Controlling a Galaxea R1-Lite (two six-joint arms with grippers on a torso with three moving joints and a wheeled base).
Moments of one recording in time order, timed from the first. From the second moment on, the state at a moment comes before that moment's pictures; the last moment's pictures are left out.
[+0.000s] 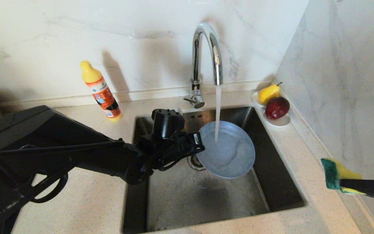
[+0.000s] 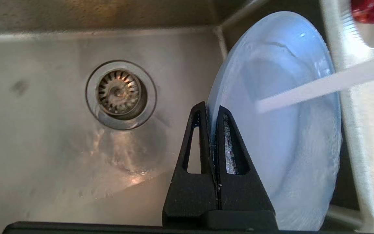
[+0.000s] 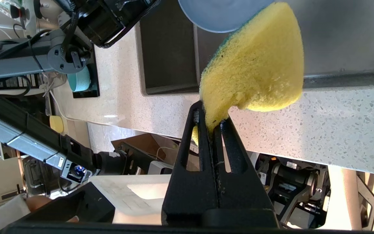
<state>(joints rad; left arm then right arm) -0.62 2.13 -1.20 -0.60 0.07 -0.48 0.09 1.00 -0.78 0.24 0.58 0.53</state>
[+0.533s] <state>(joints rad) -0.50 1.94 -1.02 -0.63 0.28 -0.24 0.09 0.98 -0.72 0.24 0.58 0.53</state>
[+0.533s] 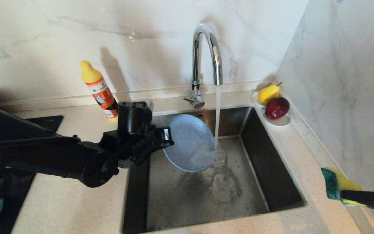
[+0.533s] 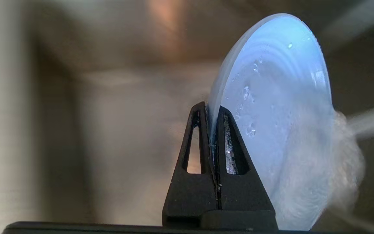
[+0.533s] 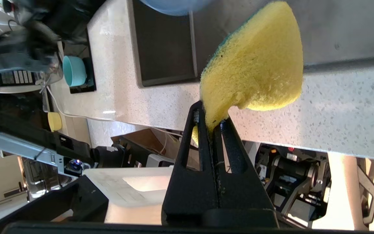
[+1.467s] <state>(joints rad) -0.35 1.77 -0.76 -1.06 0.32 0.21 0.10 0.99 -0.66 0.23 0.60 0.53</state>
